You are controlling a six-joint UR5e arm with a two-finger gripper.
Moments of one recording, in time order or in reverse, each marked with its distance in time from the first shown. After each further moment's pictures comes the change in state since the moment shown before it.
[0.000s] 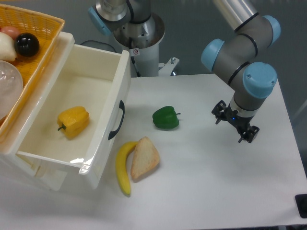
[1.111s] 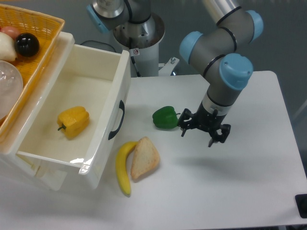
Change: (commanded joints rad) arm -0.127 0.101 -0.041 0.012 -0.189 -0.473
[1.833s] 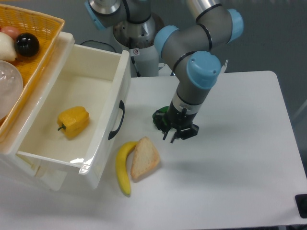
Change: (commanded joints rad) arm -0.088 0.063 -0.029 -0.060 -0.017 -0.094
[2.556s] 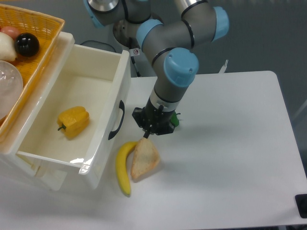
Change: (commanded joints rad) arm -0.084 0.020 -0.002 -0.055 -0.038 -0.057
